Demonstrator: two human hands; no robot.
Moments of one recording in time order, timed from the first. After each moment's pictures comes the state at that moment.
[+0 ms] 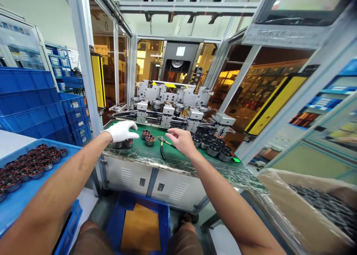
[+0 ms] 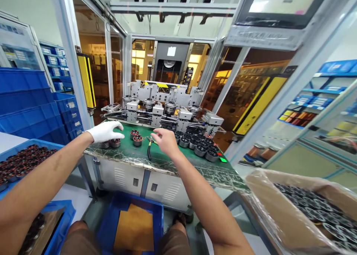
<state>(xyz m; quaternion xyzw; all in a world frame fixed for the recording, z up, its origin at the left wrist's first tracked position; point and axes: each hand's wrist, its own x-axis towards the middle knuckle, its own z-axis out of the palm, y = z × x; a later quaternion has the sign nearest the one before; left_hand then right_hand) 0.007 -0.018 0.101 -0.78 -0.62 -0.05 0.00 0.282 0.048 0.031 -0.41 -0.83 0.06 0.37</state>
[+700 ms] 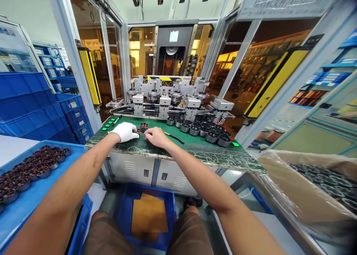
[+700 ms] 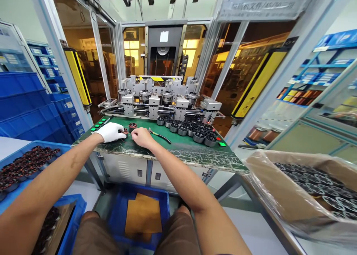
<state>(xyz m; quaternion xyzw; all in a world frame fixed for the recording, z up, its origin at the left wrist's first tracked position) 0.029 -0.004 0.077 -0.76 -0.64 0.02 0.07 0.209 0.039 0.016 -0.38 -0.87 0.15 0.27</state>
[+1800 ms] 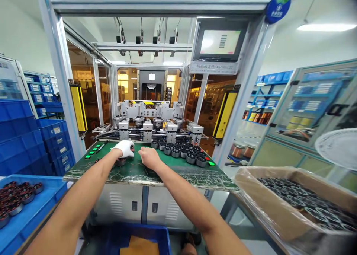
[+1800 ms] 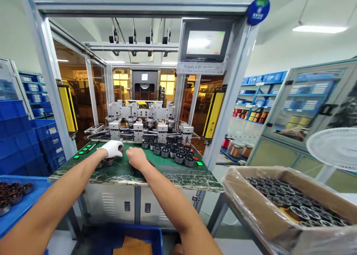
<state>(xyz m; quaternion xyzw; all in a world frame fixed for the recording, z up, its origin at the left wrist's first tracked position) 0.075 0.044 0.102 -0.78 -0.62 -0.03 0.04 0.246 0.055 0.033 -0.38 -0.90 -0.13 0.18</state>
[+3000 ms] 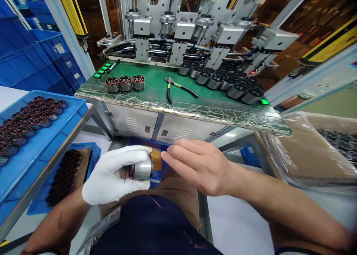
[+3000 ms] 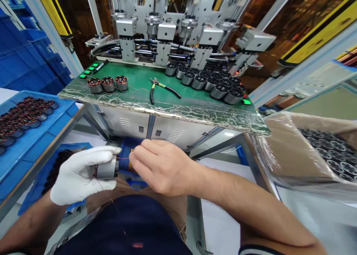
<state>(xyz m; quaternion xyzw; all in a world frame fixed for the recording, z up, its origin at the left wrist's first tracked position) 0.089 -0.243 -0.011 -0.76 -0.37 -0.48 -0.22 0.338 -0.150 0.021 -0.01 -0.95 -0.09 0.31</state>
